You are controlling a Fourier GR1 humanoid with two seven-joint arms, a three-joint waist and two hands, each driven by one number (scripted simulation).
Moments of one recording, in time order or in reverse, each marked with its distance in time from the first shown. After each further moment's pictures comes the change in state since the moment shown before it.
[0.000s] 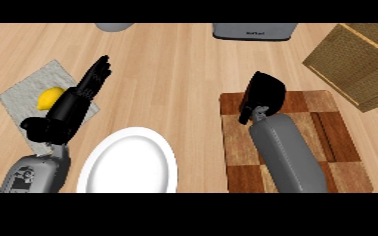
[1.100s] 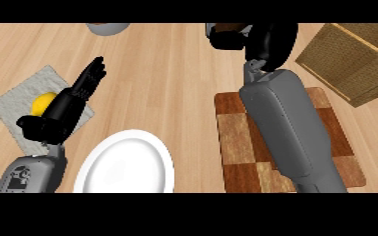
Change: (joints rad) left arm 0.006 0.003 0.036 0.025 -0.005 -0.018 -0.009; right arm -0.317 -0.012 -0.013 -0.187 -0.100 -0.566 0.103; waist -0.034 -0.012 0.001
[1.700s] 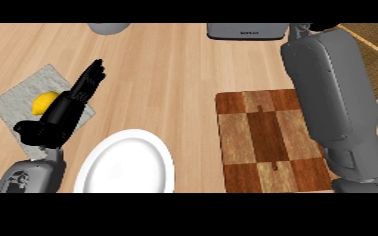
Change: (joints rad) left arm 0.025 -0.010 0.006 -0.029 -0.011 -0.013 0.004; right arm -0.158 -0.159 -0.176 0.148 0.055 0.067 0.010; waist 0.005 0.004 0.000
